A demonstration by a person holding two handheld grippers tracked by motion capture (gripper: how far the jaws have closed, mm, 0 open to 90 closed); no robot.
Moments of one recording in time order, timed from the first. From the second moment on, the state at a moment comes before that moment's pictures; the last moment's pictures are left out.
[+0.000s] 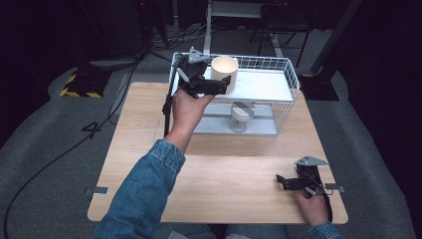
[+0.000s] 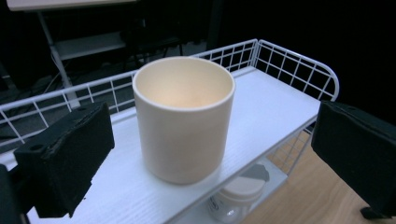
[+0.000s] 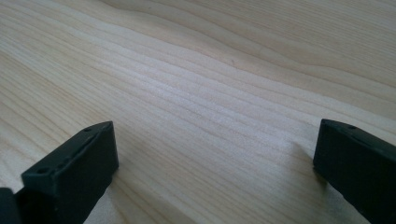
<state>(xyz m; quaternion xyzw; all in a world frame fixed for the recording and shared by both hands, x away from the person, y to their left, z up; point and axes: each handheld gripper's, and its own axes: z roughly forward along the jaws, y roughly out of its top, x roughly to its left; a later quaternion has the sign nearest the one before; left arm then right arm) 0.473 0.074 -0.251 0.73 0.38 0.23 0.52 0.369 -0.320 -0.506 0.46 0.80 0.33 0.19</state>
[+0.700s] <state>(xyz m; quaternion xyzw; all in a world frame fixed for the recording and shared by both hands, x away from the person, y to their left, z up) 0.412 0.101 -0.267 0.75 0.36 0.23 0.51 0.371 -0.322 -0.506 0.45 0.80 0.33 0.19</state>
